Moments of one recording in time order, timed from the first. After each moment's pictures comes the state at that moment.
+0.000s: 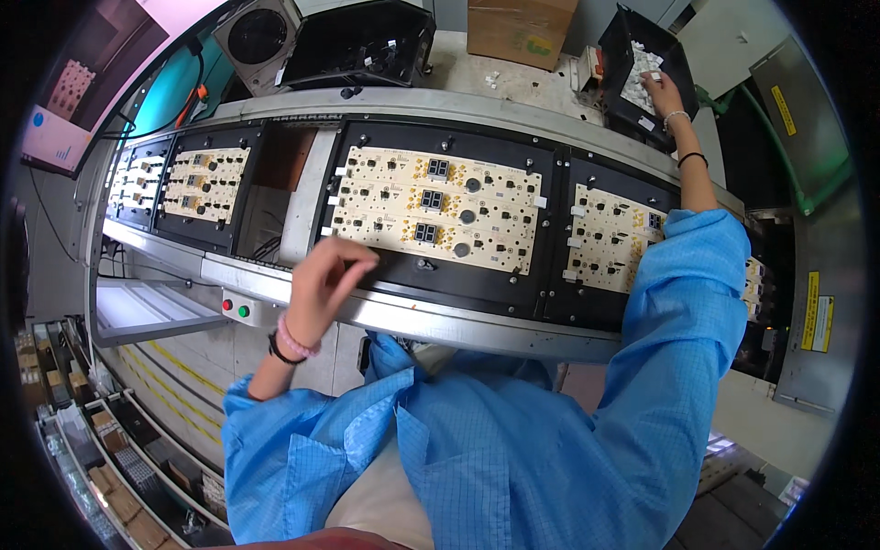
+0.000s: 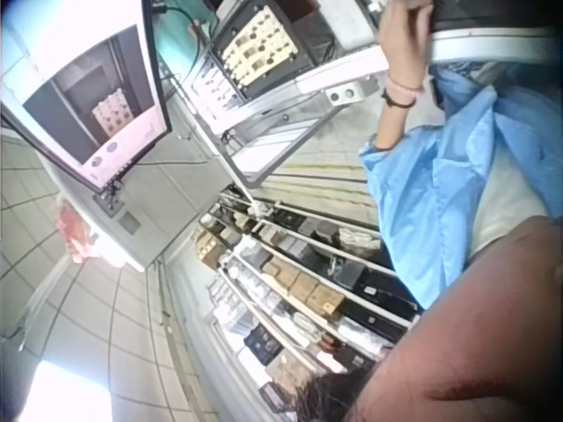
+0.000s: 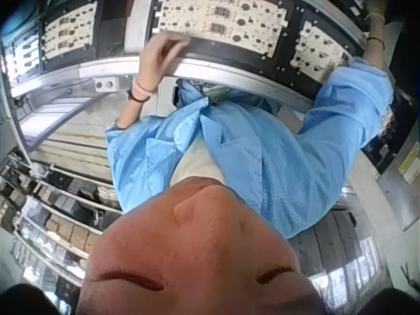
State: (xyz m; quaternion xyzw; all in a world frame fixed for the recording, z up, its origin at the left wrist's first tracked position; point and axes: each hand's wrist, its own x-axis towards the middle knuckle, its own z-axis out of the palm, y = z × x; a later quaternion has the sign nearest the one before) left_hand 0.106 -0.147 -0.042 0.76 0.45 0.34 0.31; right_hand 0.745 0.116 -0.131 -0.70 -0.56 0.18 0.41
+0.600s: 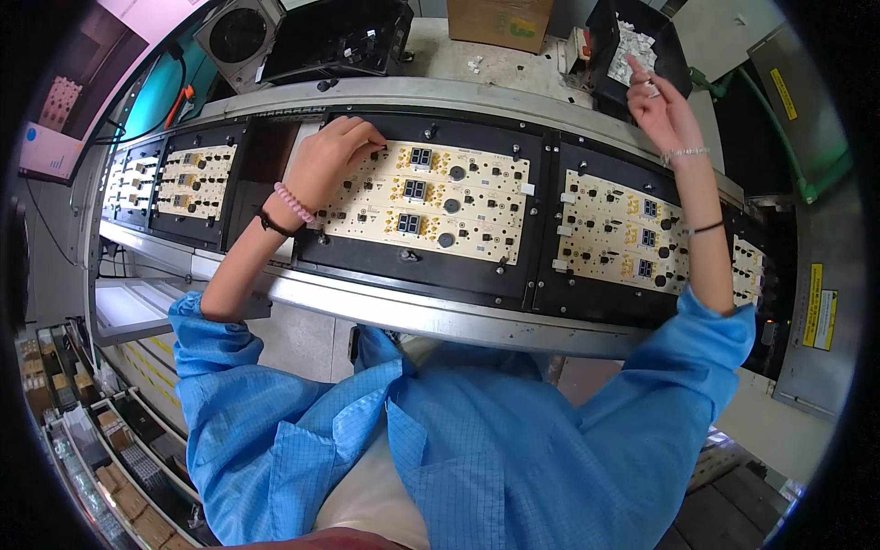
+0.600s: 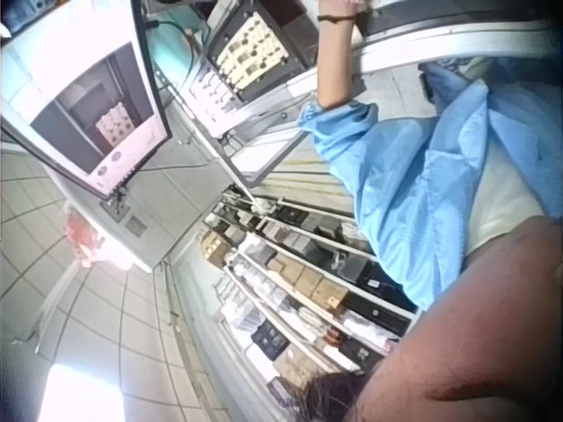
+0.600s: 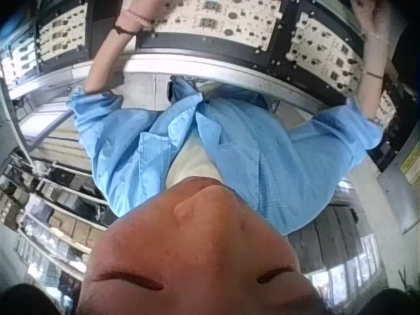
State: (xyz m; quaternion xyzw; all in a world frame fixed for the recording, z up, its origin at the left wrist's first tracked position) left_hand 0.158 -0.012 -0.058 0.91 0.32 0.25 0.03; right_hand 0.647 -0.016 -0.038 -0.15 -0.15 0.81 0.54
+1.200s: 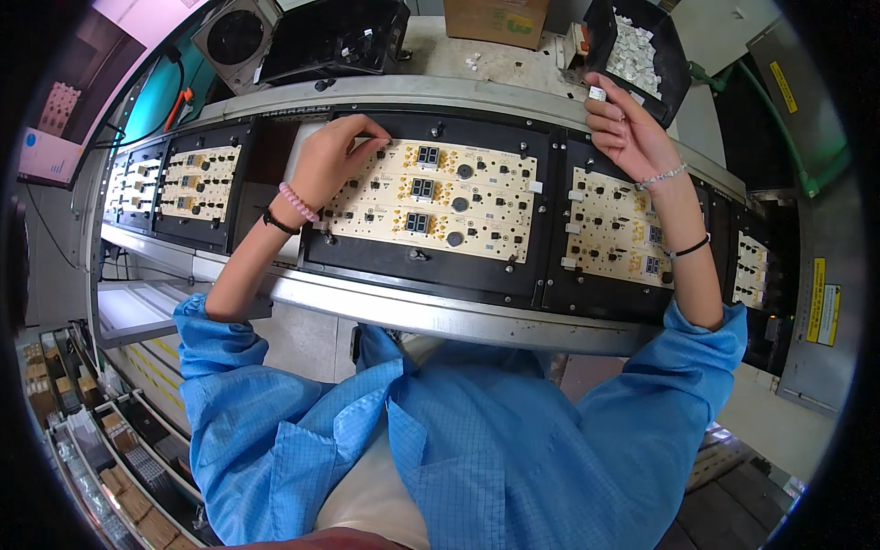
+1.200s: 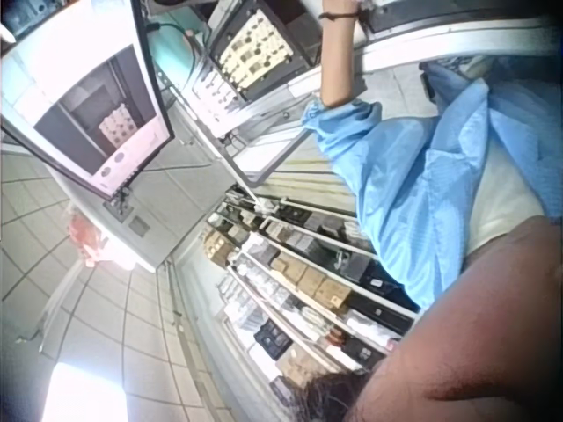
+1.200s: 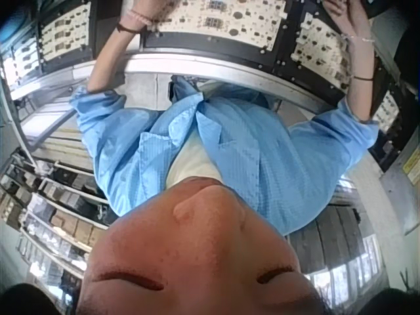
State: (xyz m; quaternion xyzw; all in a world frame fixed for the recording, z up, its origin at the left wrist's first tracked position) left_hand 0.148 -0.009 -0.051 0.86 0.38 0.28 0.17; right_hand 0.548 -0.052 -0.012 -0.26 -0.26 0.80 0.47
